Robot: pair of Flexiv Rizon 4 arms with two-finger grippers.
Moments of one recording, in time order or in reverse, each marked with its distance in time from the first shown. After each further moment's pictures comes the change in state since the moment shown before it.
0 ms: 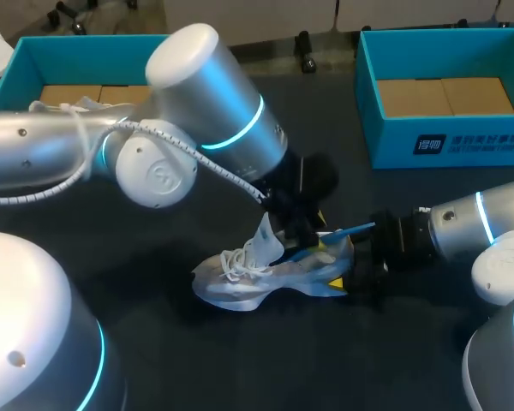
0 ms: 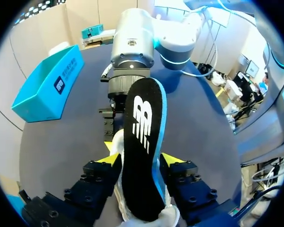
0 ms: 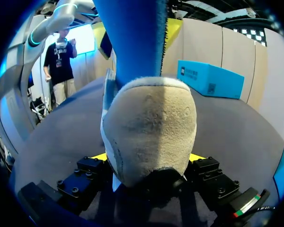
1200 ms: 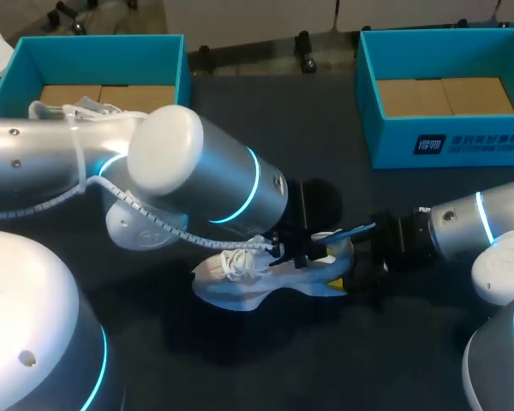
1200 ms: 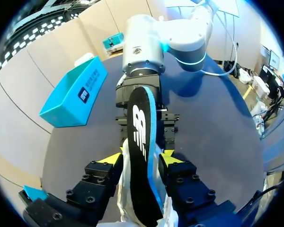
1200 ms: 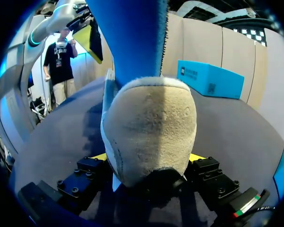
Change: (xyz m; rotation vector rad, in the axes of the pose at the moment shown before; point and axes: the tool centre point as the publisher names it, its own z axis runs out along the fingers) left arm 0.003 -0.010 0.003 0.058 -0.319 0.022; right arm 0.000 0.000 0.000 0.000 0.000 0.000
